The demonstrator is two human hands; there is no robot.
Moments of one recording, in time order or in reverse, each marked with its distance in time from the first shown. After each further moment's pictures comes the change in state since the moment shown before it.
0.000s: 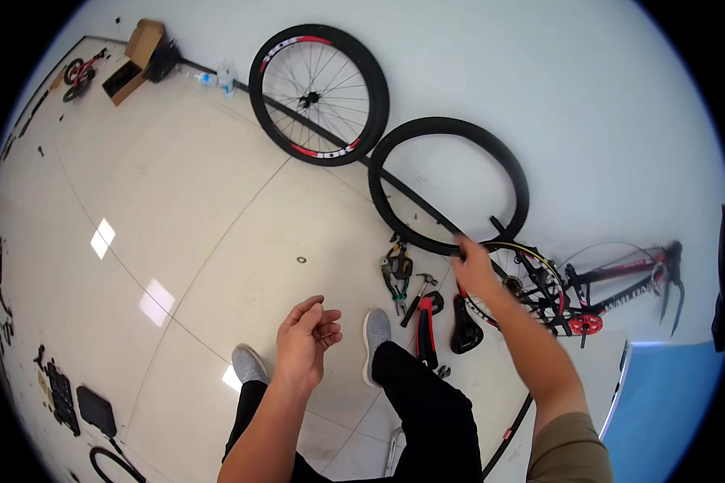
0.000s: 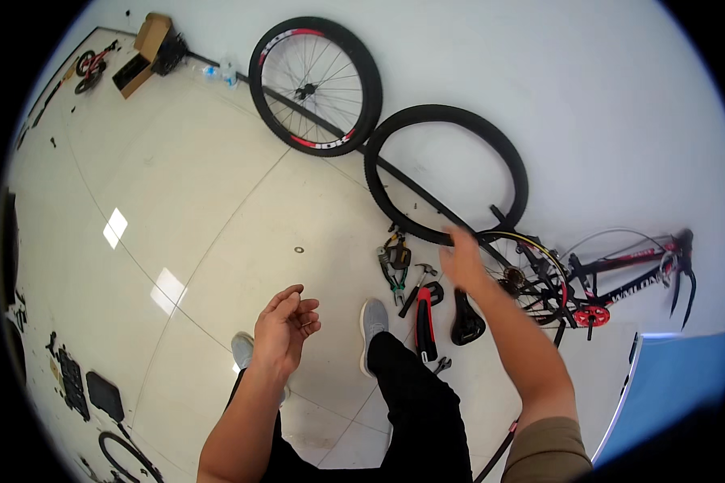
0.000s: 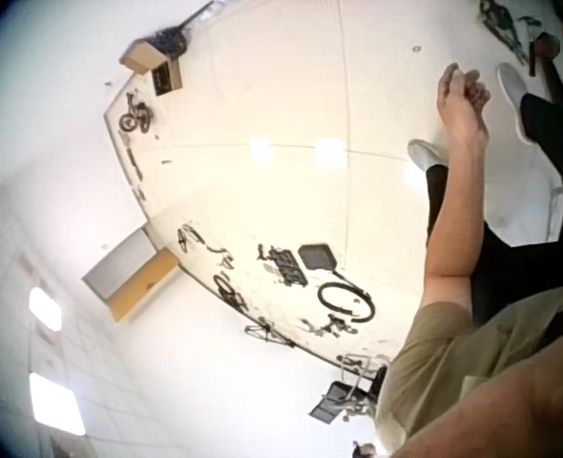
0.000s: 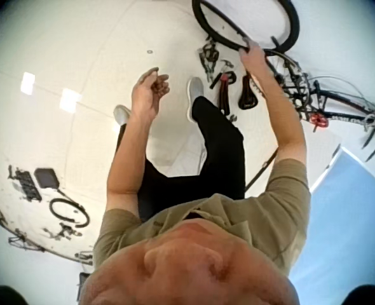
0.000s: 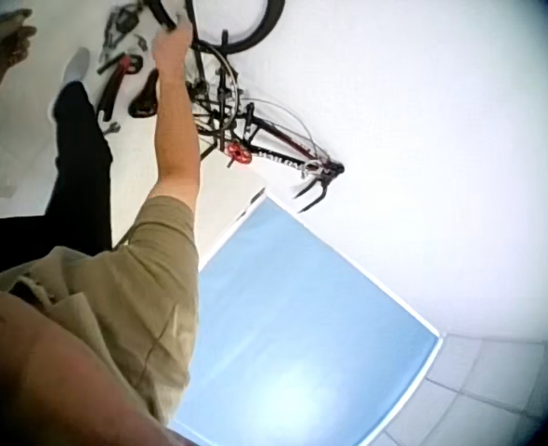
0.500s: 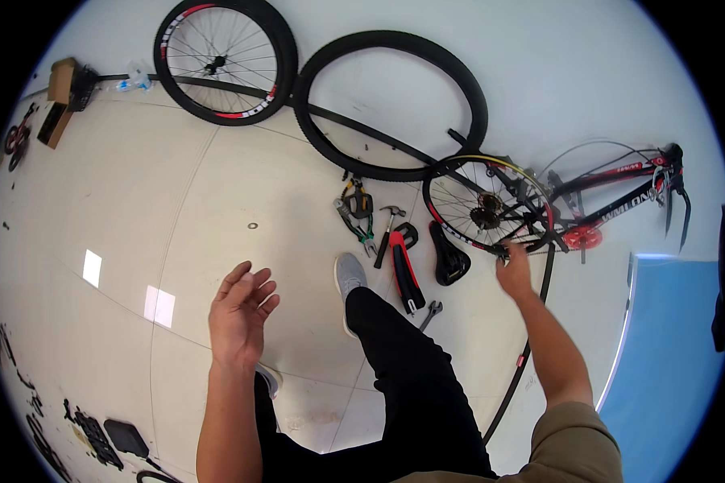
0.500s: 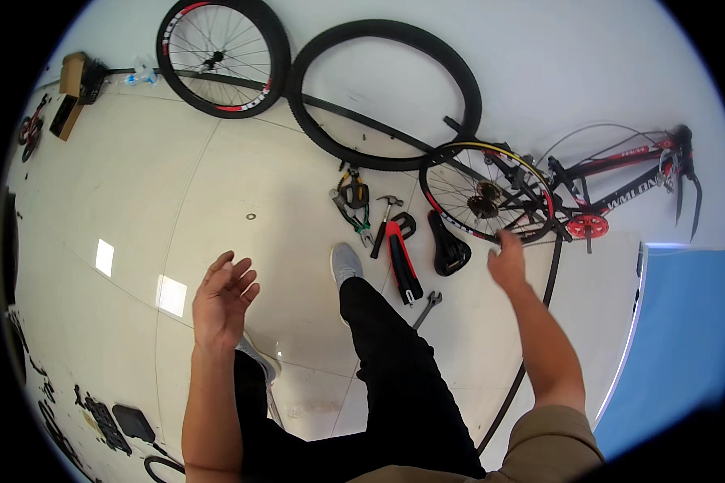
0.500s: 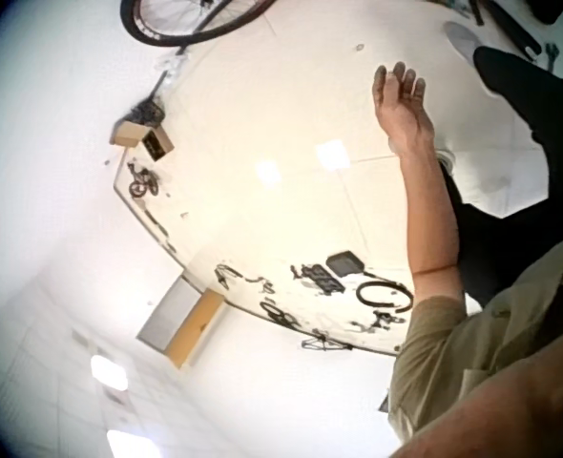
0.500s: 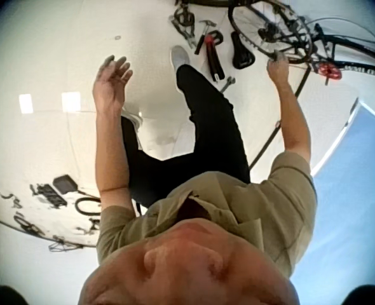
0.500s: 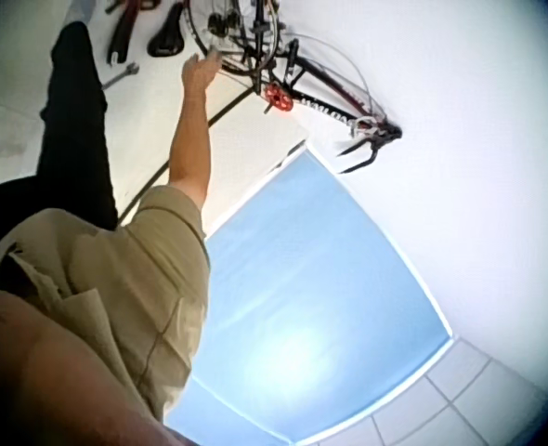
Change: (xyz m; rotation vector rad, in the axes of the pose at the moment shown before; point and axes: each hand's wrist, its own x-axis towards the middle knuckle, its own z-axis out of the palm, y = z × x) left_hand 0.006 -0.007 0.008 0.198 0.024 0.051; right_hand -0.231 0.160 -0.061 -0.264 0.080 0.404
